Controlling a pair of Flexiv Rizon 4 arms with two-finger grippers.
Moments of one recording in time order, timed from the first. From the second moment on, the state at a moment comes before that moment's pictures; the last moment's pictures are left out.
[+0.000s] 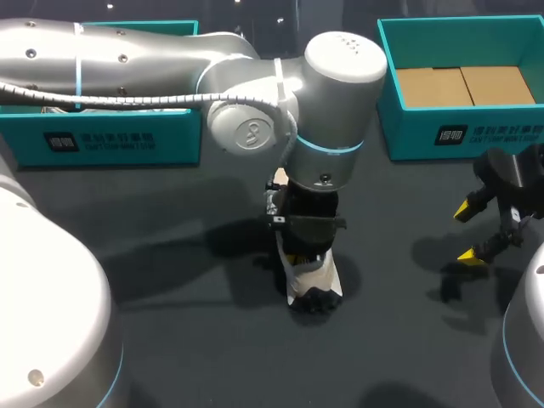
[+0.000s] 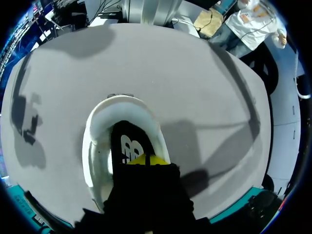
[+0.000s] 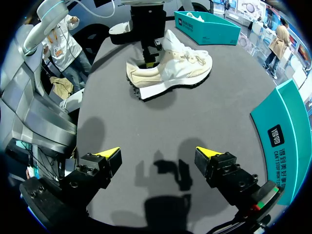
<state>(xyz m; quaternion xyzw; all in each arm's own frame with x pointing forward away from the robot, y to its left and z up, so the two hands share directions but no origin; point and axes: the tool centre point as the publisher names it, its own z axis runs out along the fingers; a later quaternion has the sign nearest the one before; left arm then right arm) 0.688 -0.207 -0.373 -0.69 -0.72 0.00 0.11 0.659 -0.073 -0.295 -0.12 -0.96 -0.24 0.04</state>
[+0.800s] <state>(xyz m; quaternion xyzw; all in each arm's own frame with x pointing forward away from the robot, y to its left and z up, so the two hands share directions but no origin) 0.703 -0.222 -0.349 -0.68 -0.72 -0.08 0.09 0.659 -0.073 -0.295 -0.12 -0.96 -0.24 0.04</state>
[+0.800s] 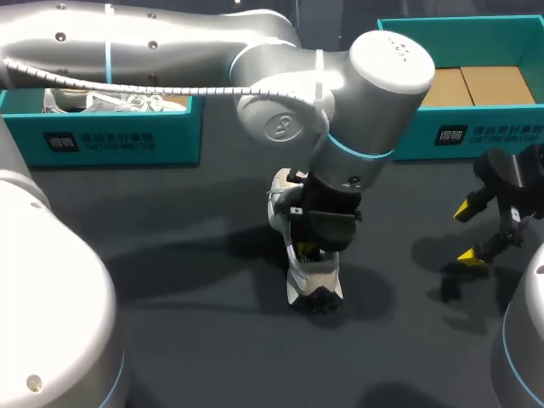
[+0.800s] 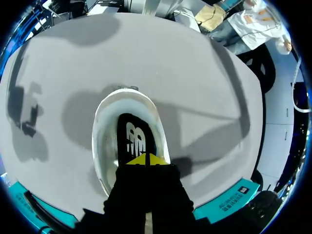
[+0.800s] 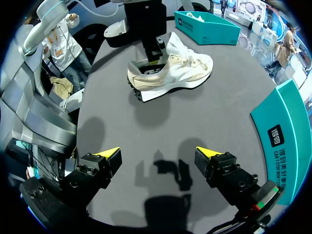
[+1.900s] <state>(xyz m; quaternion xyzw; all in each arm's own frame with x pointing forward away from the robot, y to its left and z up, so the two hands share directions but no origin) 0.698 -0.215 -0.377 -0.67 -0.71 -0.12 0.17 0.659 -0.073 -0.295 -0.12 -0.96 -0.24 0.04</state>
